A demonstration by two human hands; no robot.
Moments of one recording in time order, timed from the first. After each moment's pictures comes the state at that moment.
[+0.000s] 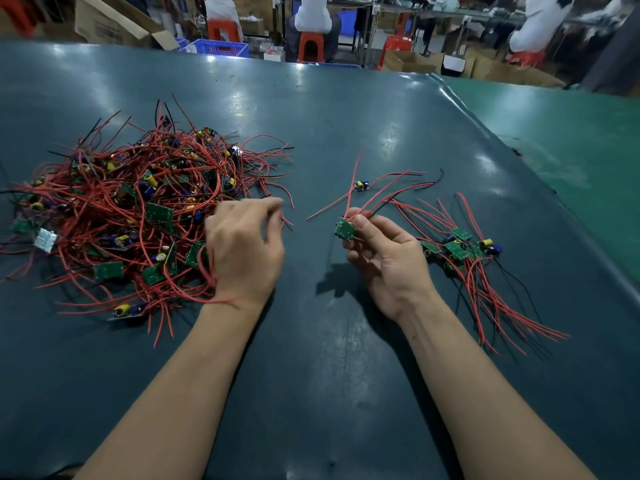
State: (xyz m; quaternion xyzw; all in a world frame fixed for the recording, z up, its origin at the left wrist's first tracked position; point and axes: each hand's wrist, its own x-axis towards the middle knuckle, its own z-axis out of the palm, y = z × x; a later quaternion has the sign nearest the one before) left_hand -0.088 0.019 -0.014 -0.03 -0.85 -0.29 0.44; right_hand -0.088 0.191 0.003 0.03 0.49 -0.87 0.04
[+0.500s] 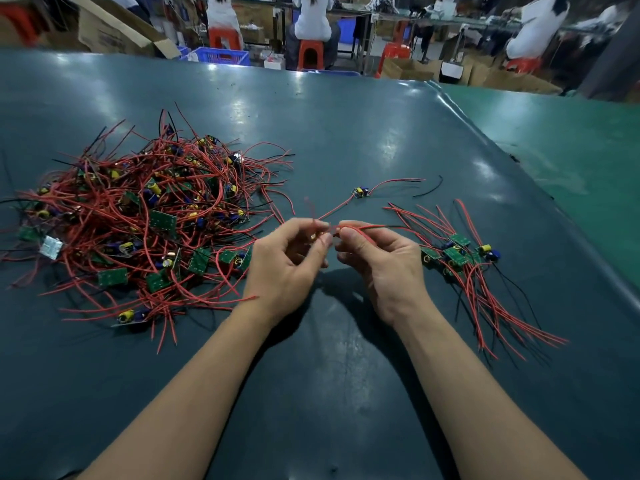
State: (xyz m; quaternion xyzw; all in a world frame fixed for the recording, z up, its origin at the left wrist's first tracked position) left_hand -0.079 0.048 -0.016 -0.09 -0.75 -0.62 0.21; right_hand -0.091 0.188 -0.005 -0.04 0.55 -0.83 -0.01
